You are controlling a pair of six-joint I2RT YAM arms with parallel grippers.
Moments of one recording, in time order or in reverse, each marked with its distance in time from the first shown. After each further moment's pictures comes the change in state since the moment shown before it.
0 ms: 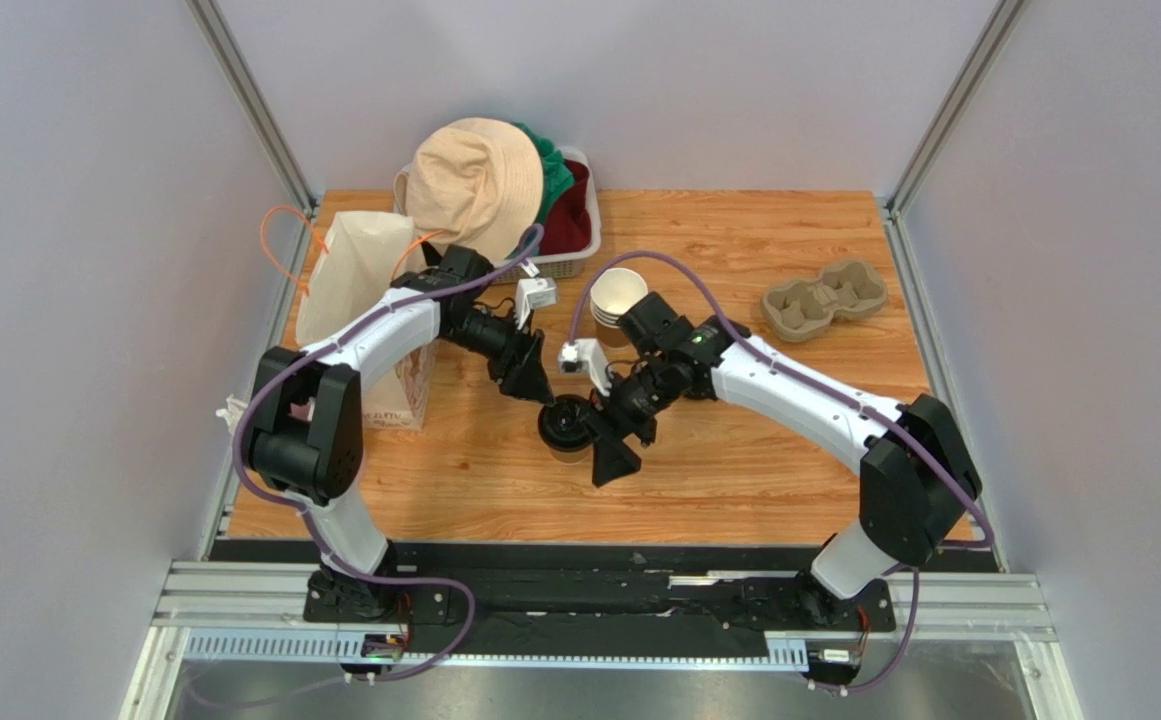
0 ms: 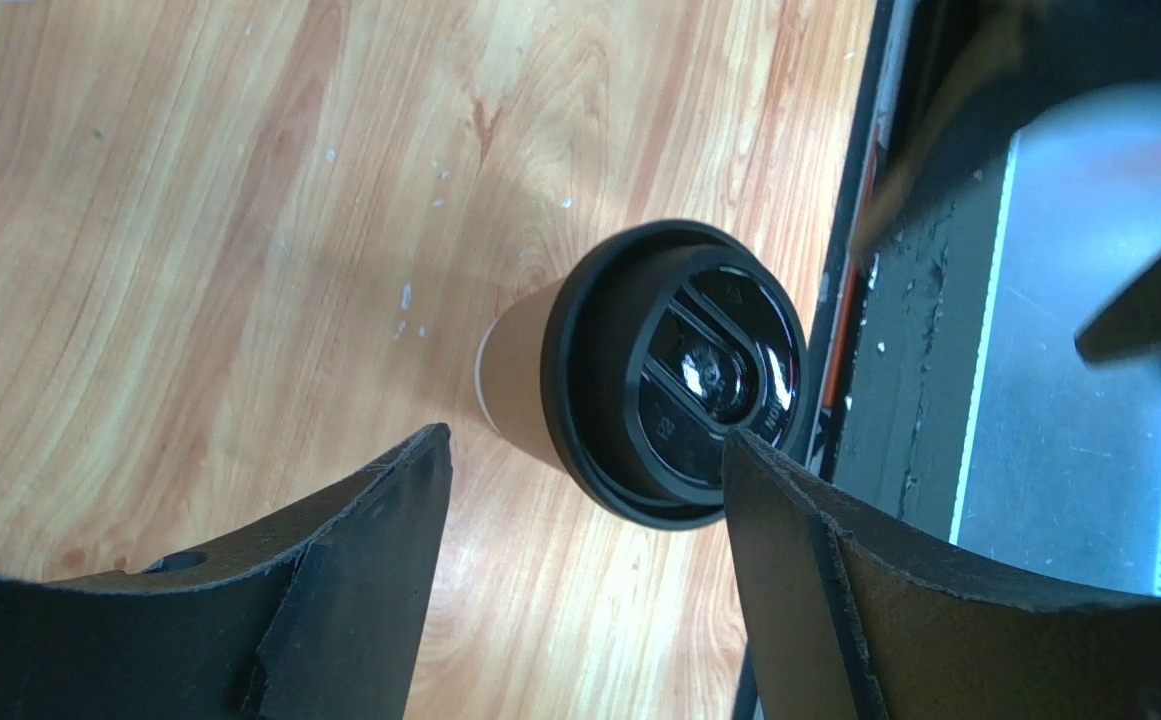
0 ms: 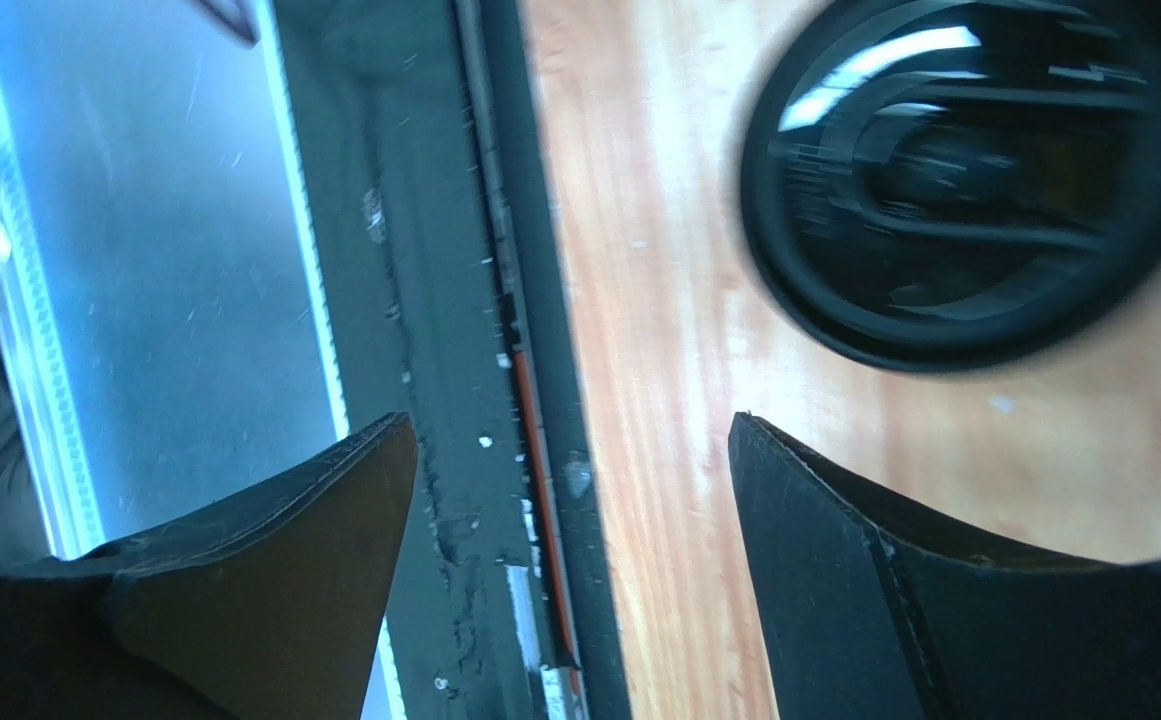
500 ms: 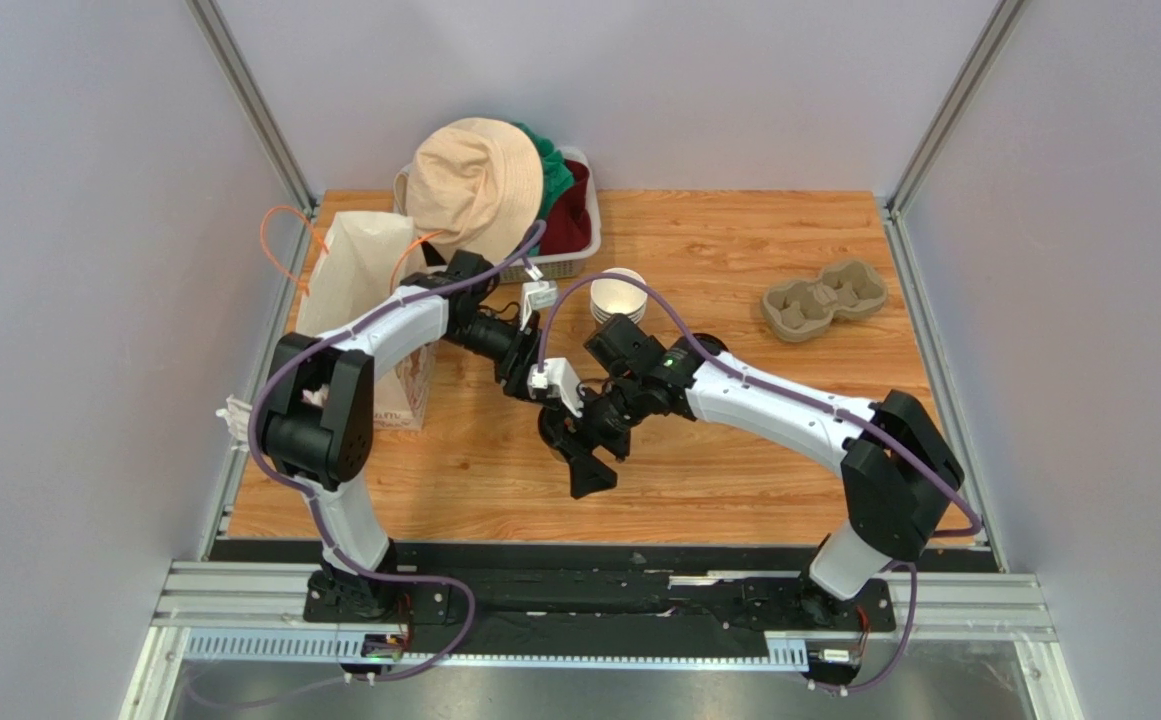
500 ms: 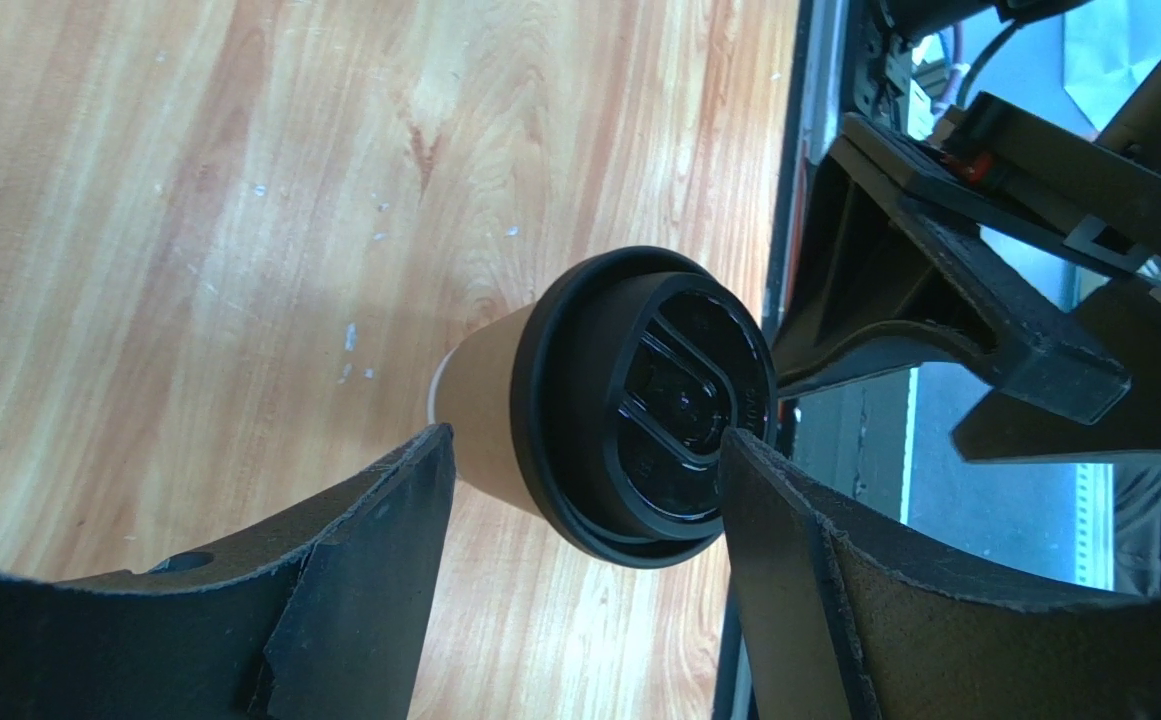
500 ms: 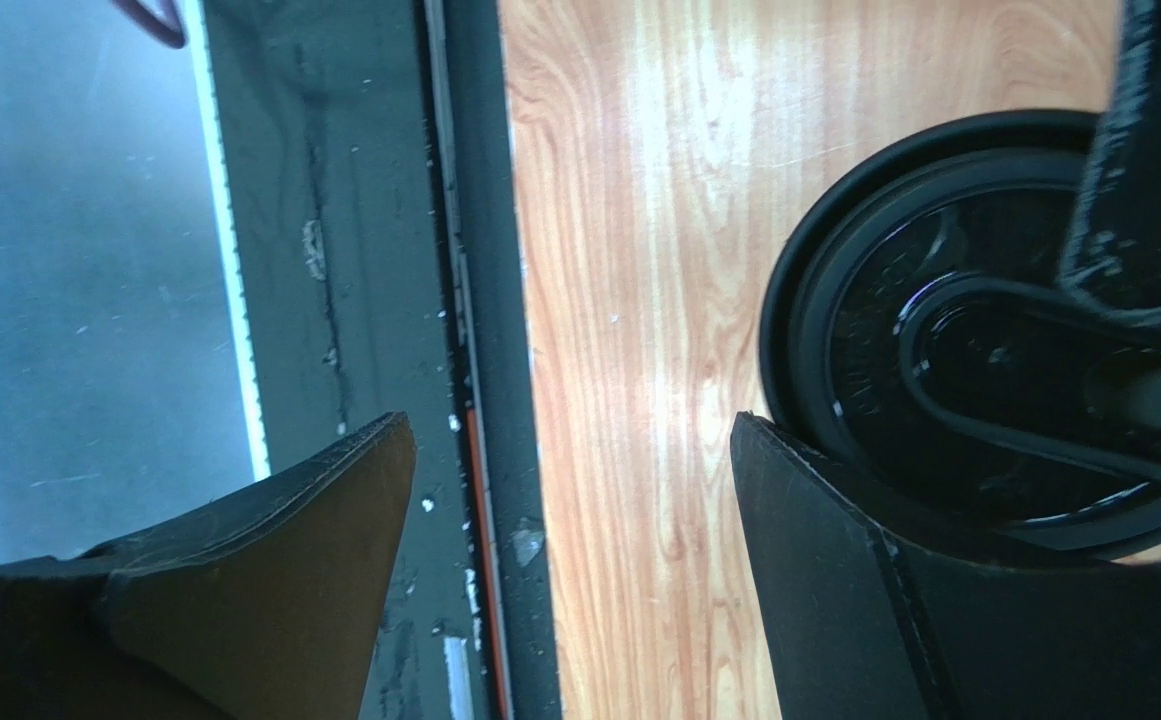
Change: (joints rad) left arm 0.000 0.078 0.018 0.002 0.113 0.010; right arm 0.142 0.041 -0.032 0.138 0.077 -0.009
